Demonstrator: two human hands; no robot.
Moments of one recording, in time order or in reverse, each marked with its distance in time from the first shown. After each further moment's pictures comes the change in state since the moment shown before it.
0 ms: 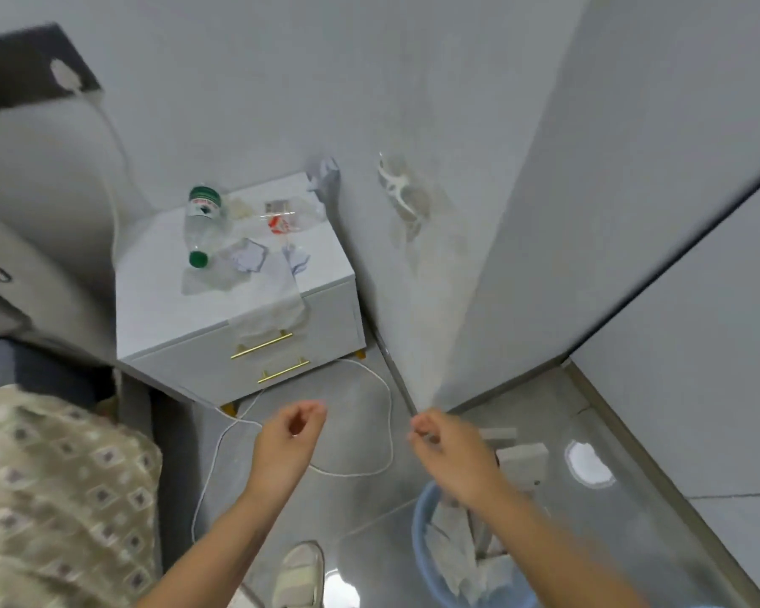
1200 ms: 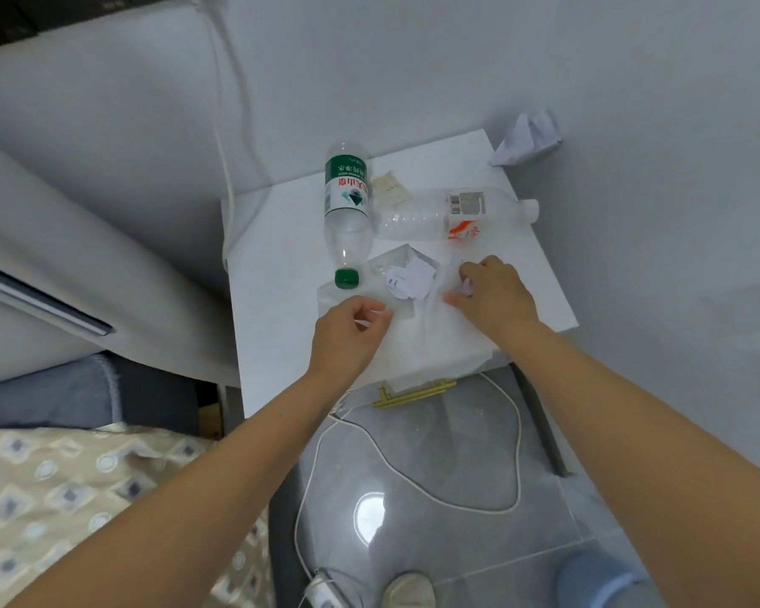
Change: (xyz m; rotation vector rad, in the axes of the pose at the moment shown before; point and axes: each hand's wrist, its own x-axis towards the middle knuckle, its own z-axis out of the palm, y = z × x) left_hand 0.332 0.004 -0.158 0.233 0.046 0.048; right_hand 0.379 -0.220 0.108 -0.509 0.069 -0.140
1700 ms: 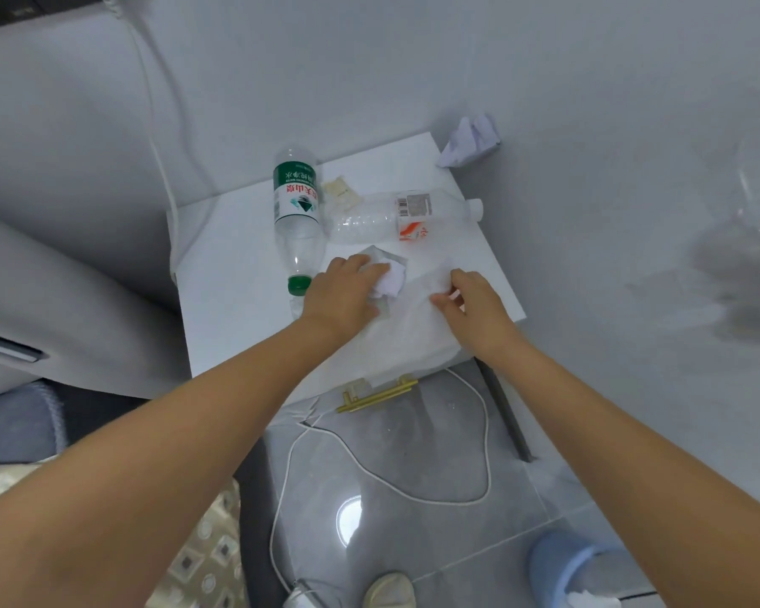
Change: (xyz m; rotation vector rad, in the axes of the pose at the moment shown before) left_hand 0.055 0.036 0.029 0.775 -0.248 0.447; right_hand -0.043 0.017 -0.017 0.401 0.067 -0.008
